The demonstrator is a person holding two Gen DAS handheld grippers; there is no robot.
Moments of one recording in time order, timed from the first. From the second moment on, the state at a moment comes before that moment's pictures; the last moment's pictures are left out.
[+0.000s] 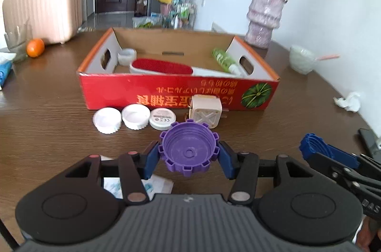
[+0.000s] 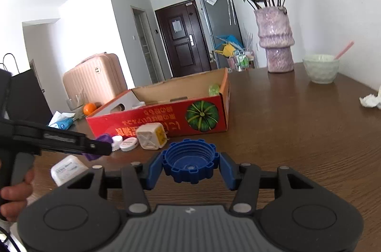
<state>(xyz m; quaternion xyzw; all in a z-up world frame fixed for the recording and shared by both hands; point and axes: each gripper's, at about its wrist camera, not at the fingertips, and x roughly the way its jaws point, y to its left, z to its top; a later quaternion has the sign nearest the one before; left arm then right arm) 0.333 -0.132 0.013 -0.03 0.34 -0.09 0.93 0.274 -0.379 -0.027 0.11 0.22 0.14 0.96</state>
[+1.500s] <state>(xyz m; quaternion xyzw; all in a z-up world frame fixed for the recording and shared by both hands) 0.672 -0.084 0.002 0.03 0.41 -0.14 0.90 0.679 -0.304 -0.011 0.07 0.43 0.12 0.89</state>
